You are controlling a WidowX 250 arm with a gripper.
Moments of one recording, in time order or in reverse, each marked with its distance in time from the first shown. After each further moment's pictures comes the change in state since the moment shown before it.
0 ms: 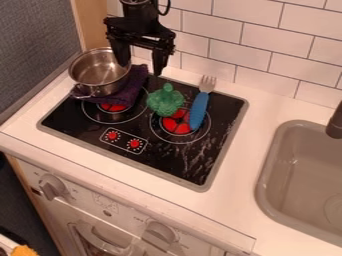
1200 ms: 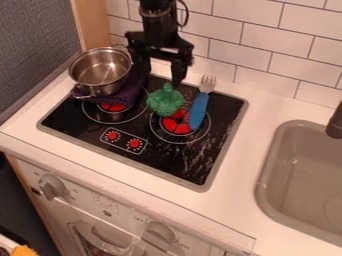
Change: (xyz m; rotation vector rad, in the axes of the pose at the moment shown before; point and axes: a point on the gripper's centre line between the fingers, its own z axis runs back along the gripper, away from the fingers) arm -0.003 -0.035 -0.019 -0.090 0.050 -0.068
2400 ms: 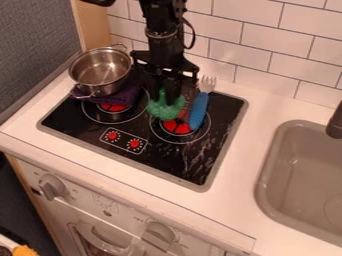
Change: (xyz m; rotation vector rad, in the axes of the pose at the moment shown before) arm -0.018 -0.014 -0.004 -0.003 0.008 -0.026
